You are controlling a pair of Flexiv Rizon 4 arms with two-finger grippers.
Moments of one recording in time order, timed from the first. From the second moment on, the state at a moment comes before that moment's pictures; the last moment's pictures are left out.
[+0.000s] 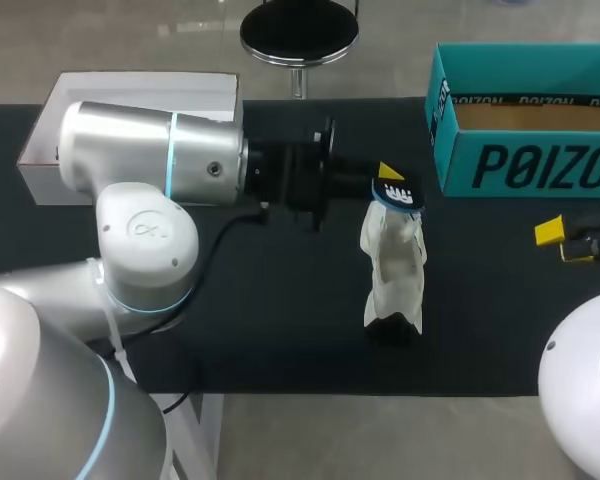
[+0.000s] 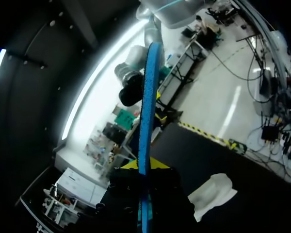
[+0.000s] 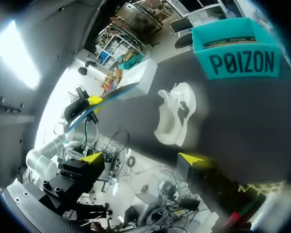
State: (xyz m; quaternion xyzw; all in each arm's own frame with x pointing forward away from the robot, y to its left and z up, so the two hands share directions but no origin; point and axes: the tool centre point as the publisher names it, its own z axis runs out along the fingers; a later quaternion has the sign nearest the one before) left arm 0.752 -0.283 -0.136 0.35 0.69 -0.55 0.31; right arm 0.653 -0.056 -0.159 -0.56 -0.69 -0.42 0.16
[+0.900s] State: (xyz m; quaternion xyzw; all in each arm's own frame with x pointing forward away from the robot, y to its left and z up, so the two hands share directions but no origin) left arm 0.728 -0.300 -0.138 0.35 0.72 -0.54 0.26; right arm 0.645 -0.088 -0.125 -0.52 -0.78 -0.34 0.11
